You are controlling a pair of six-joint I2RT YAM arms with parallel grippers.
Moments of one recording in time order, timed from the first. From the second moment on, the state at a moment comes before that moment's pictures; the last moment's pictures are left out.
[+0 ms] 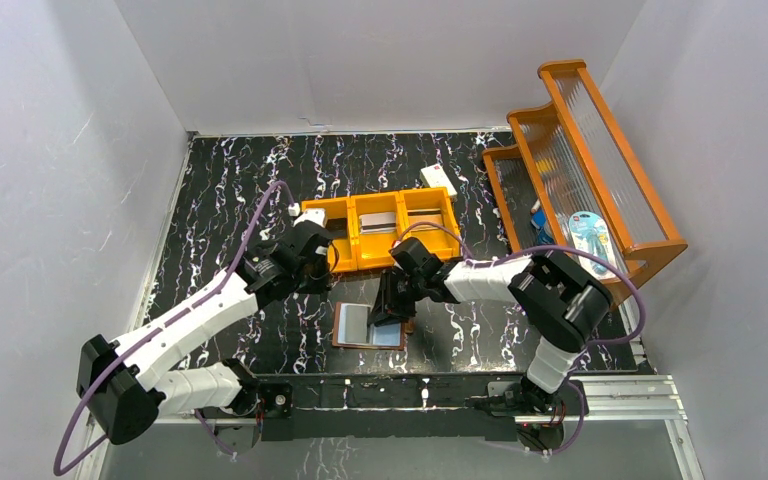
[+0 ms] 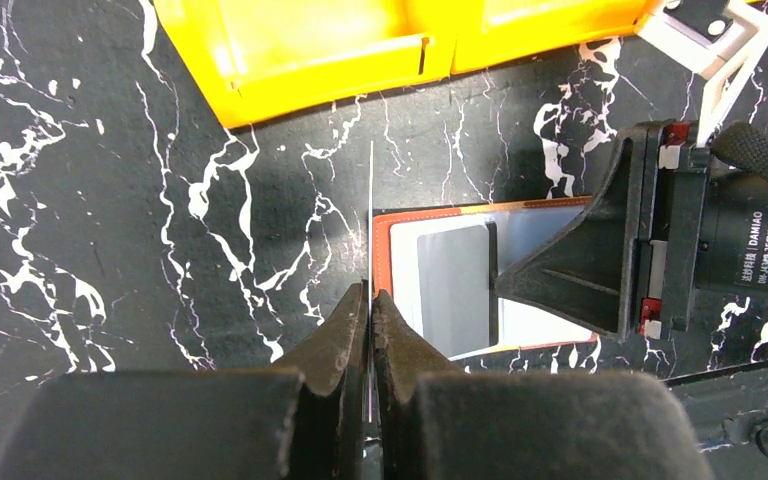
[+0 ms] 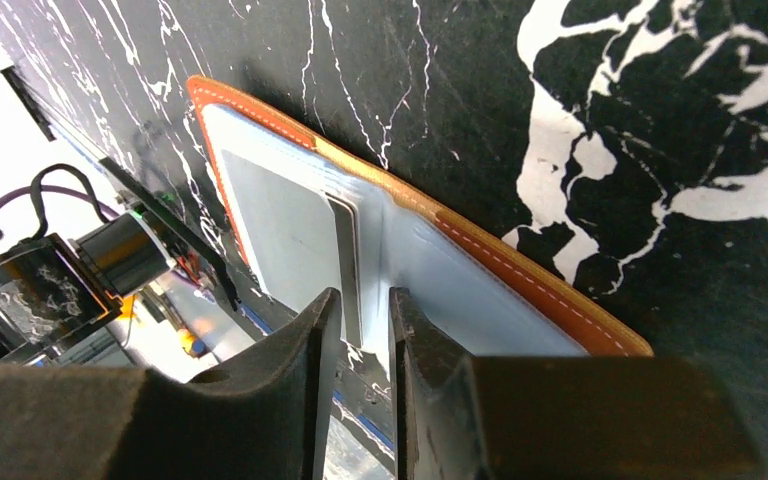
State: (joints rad) left arm -0.77 1.13 0.94 -0.79 -0.27 -0.61; right arm 0.87 1.72 0.81 -0.04 -0.44 0.99
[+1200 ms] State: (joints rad) left arm -0.60 1.47 1.03 -0.44 -0.23 0.64; right arm 0.84 1.02 0.68 -0.35 -0.13 0.96
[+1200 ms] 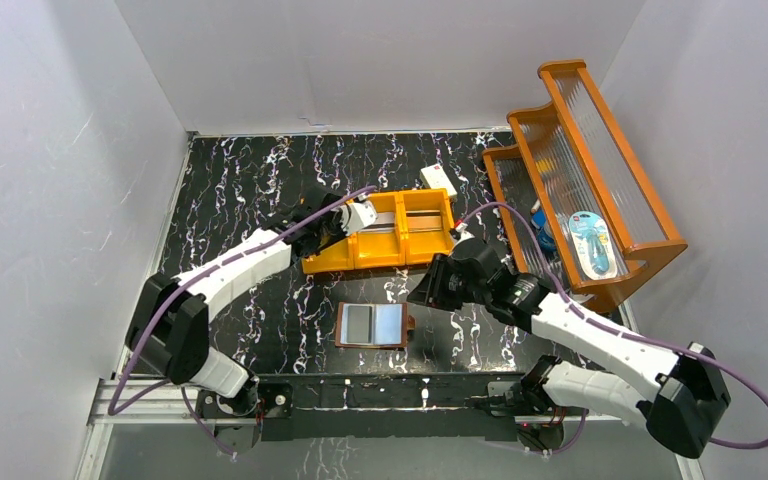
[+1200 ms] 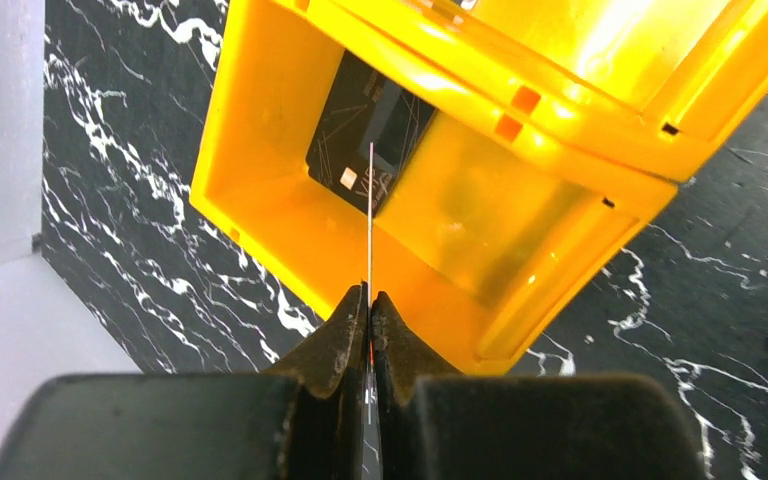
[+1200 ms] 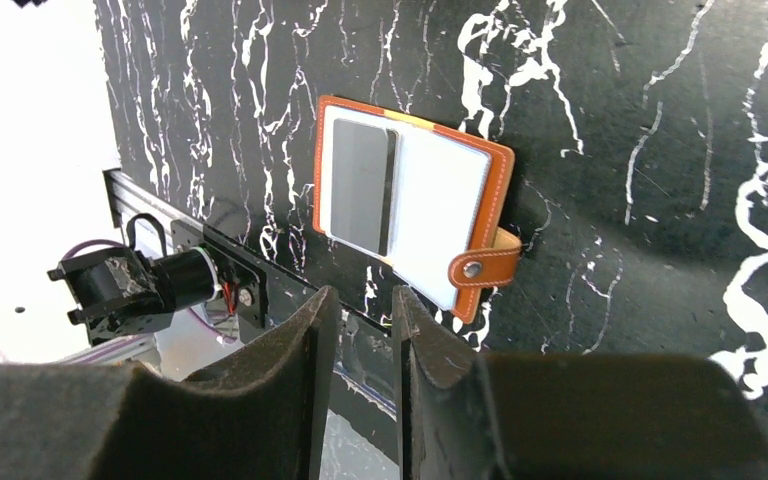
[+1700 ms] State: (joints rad) left arm -0.55 1.61 1.03 -0.19 -0.20 0.82; right arm 0.83 0.94 0.66 -0.43 -0.06 0.98
